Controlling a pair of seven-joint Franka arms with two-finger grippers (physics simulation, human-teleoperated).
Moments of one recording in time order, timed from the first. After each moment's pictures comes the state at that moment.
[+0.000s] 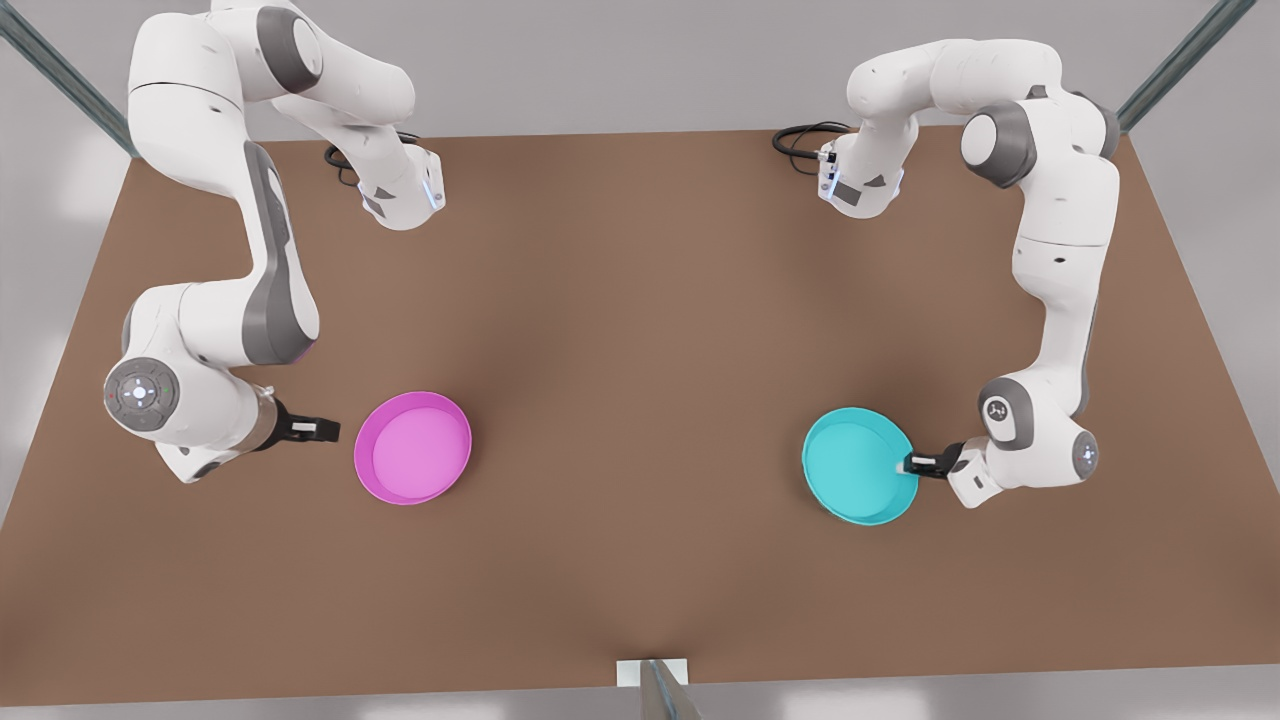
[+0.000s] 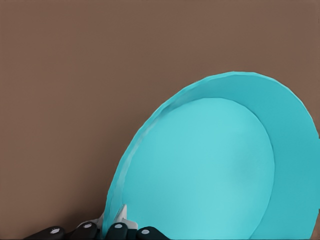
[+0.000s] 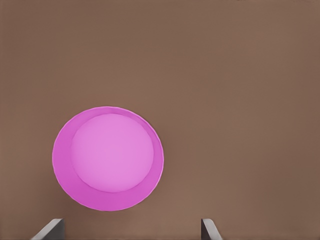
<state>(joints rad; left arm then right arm) 0.27 0.83 -0.23 -1.55 -0.30 2.12 0.44 -0.09 0.42 0.18 -1.40 -0.11 1.64 0.19</state>
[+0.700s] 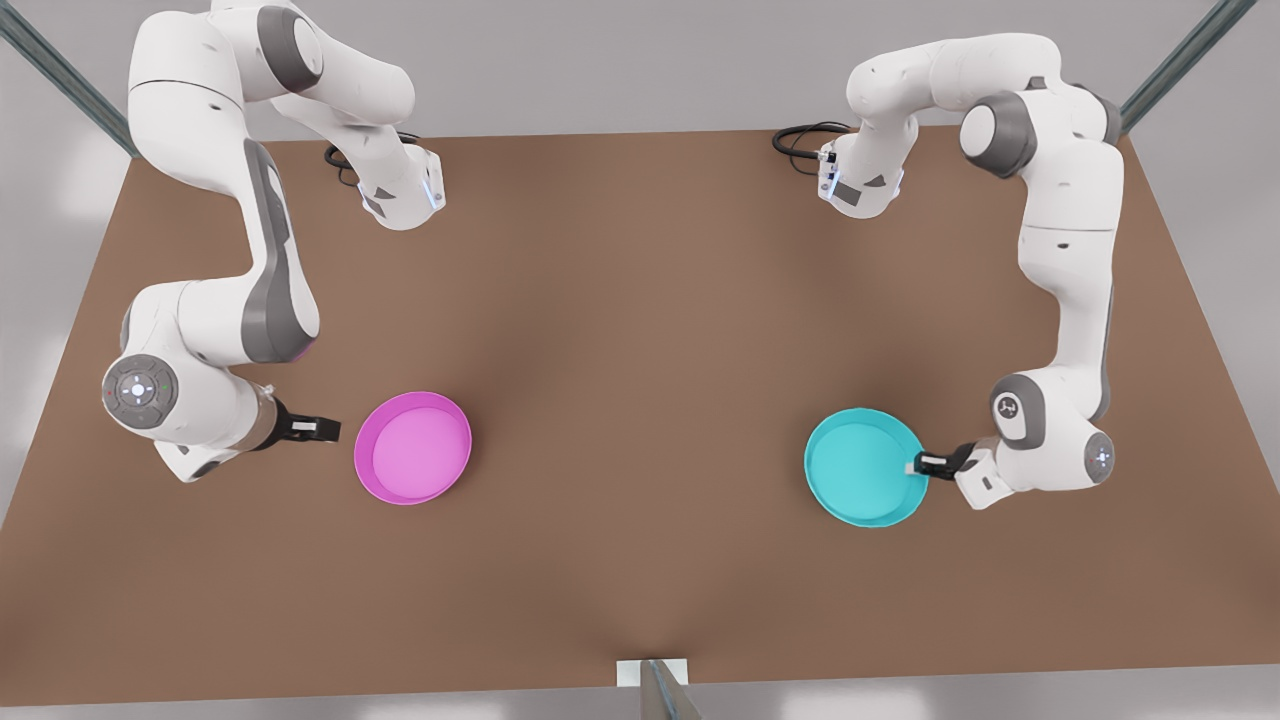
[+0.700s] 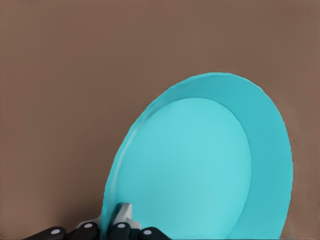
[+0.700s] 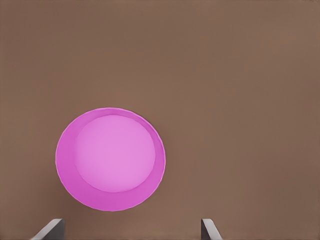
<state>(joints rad) 0.26 0.79 -0.23 -1.50 -0.22 2.06 0.42 -0.07 0.41 0.18 -1.39 -0.11 1.63 0.19</state>
